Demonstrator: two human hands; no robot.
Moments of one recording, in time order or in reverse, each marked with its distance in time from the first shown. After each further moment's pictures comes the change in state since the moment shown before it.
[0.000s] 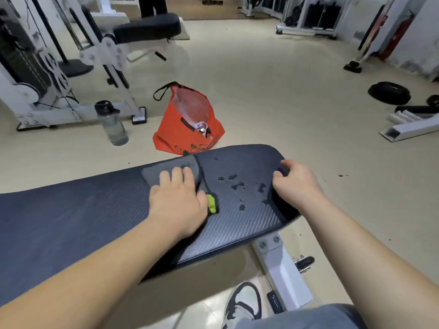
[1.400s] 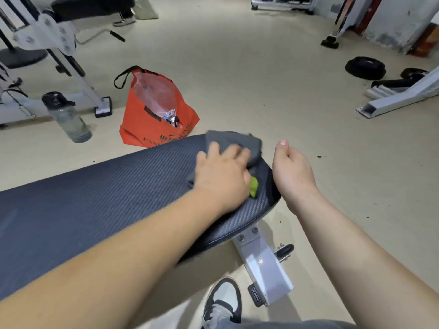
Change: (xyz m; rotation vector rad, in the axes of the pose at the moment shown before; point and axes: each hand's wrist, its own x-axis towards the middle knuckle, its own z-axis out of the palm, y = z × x) left_hand 0.060 0.156 0.007 -0.131 0.198 0.405; right_hand 0.030 0.047 -0.013 0.366 0.209 0.136
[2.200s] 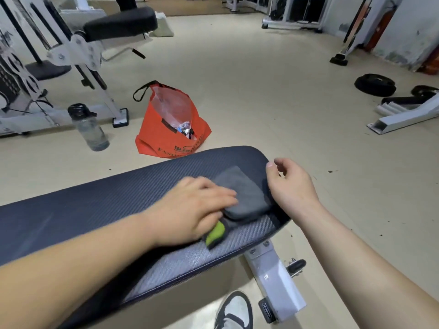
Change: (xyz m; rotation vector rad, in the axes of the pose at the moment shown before) left_hand -0.070 -0.113 -0.015 -0.161 -0.030 0.474; right_hand -0.016 -0.016 0.014 -0.129 -0.108 -0.169
